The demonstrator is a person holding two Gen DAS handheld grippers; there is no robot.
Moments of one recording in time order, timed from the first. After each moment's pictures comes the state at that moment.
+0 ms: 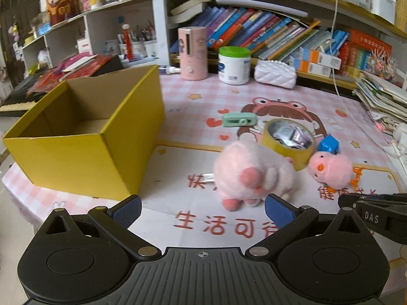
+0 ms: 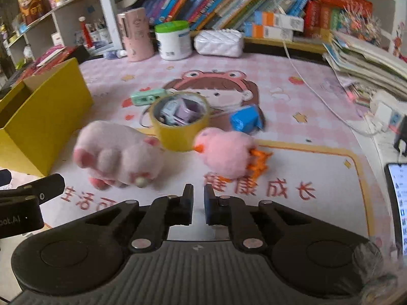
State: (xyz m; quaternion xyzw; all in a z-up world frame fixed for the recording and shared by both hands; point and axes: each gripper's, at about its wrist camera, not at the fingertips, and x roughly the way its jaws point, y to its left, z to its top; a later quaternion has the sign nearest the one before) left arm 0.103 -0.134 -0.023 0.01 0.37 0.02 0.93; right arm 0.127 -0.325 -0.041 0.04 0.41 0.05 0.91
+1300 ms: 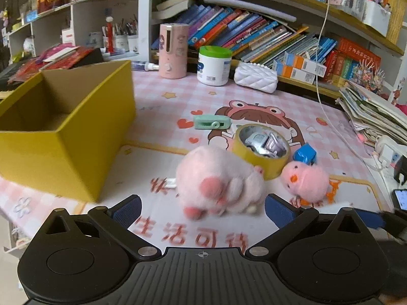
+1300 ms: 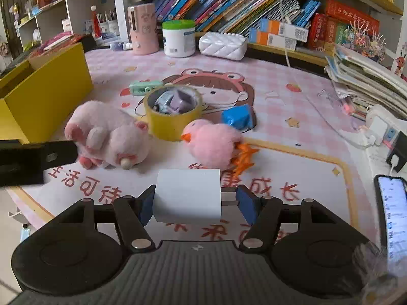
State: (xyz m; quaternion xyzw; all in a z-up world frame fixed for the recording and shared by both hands) left arm 0.126 -0.152 -0.031 -0.04 0.38 -0.02 0.93; right arm 0.111 -0.336 -0.046 -0.01 0.39 0.07 0.92
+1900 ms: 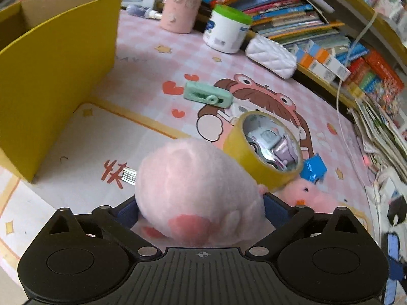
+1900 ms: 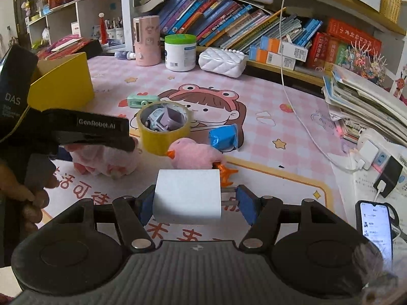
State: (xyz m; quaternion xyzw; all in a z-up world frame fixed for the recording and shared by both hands) left arm 0.192 -0.152 -0.077 -0.15 0.45 -0.03 0.88; right arm 0.109 -0.355 -0.030 -0.04 0.37 0.08 0.93
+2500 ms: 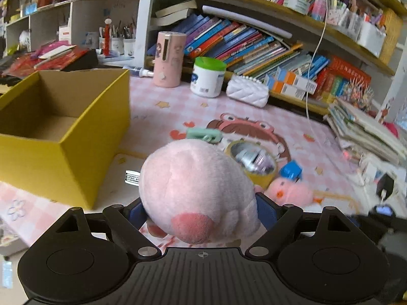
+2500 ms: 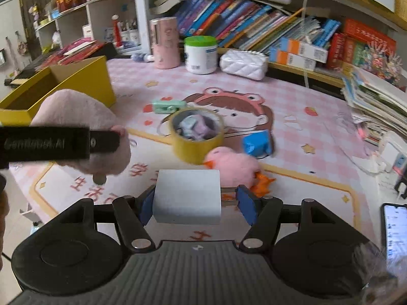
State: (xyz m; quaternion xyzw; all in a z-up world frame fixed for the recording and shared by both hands) left arm 0.115 -0.135 -0.013 -0.07 0.36 -0.04 0.93; right arm 0.114 -0.317 -0.024 -0.02 0.37 0.12 0.92
